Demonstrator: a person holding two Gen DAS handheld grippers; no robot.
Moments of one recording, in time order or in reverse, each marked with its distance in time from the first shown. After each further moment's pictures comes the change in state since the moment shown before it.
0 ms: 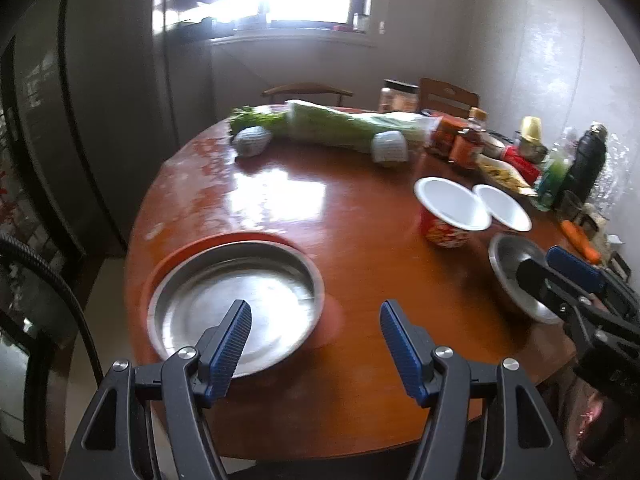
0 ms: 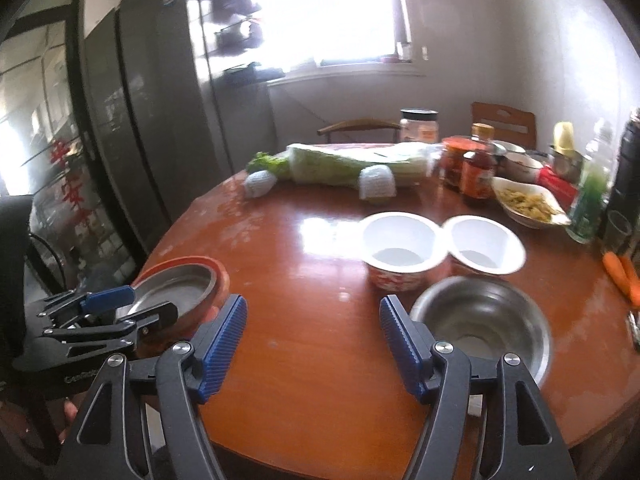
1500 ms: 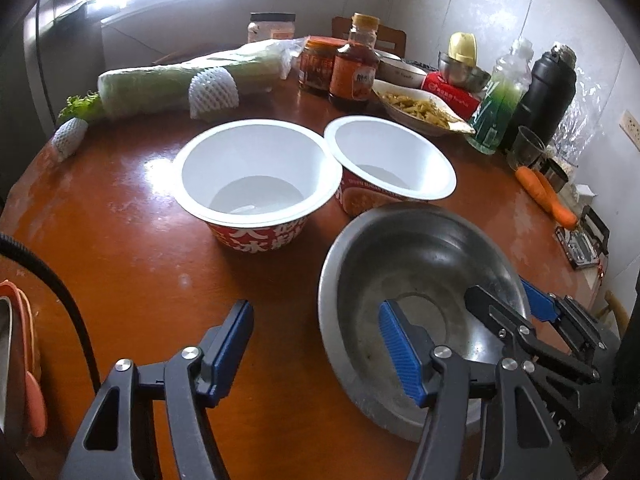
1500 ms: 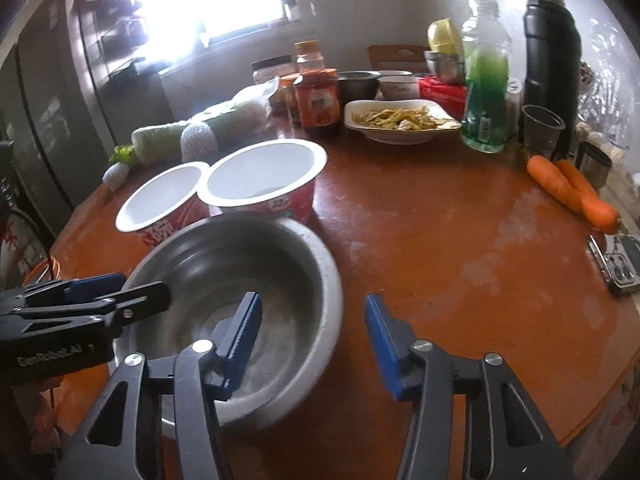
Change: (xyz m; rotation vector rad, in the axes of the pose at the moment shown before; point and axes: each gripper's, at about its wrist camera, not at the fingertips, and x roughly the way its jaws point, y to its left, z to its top) left arm 0.130 -0.175 0.021 0.144 0.183 -0.191; right arm 0.035 -0.185 -0.050 0.191 0.104 -0.190
